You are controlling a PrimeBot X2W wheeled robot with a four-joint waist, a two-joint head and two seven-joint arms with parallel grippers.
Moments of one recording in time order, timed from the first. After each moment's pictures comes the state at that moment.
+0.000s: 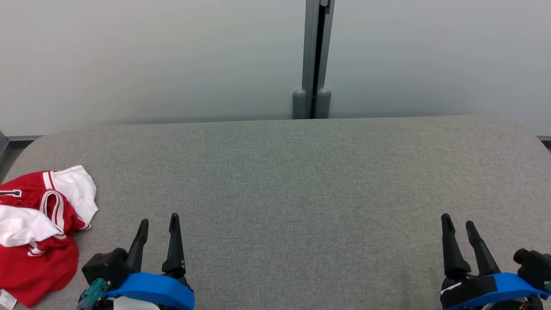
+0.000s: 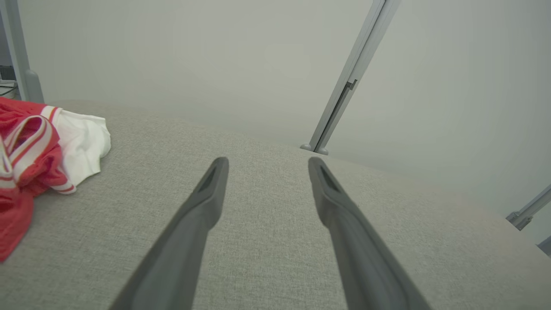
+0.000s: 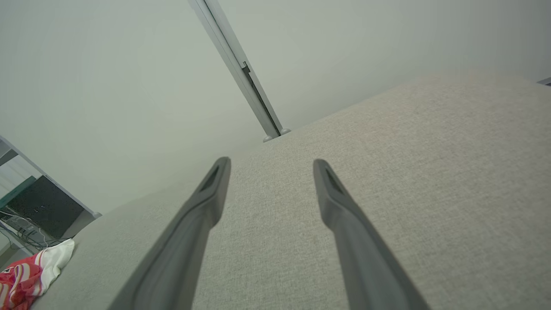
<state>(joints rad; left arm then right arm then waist) -0.04 0.12 -0.18 0.25 -0.49 0.00 -0.16 -0.01 -0.04 -0.09 0.22 0.52 0.13 -0.13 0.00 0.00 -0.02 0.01</state>
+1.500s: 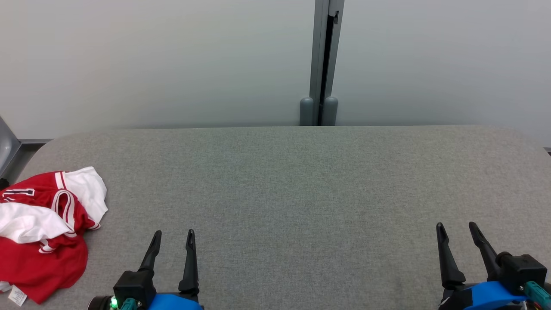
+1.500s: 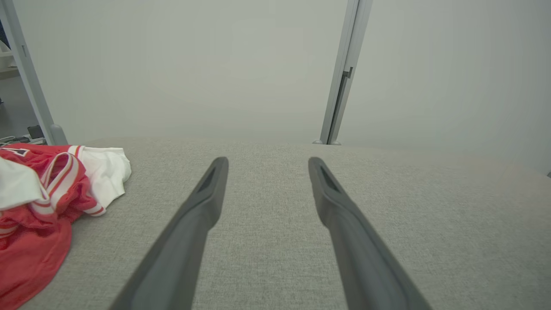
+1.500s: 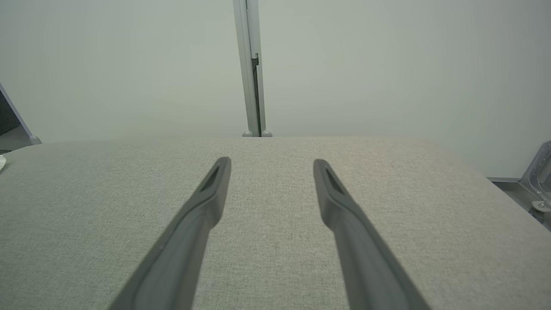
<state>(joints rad) 0.00 0.11 -0.22 0.29 -0.26 0.03 -0.25 0.03 -0.05 -0.11 0.17 0.10 0.13 -0.14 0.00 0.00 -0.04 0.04</state>
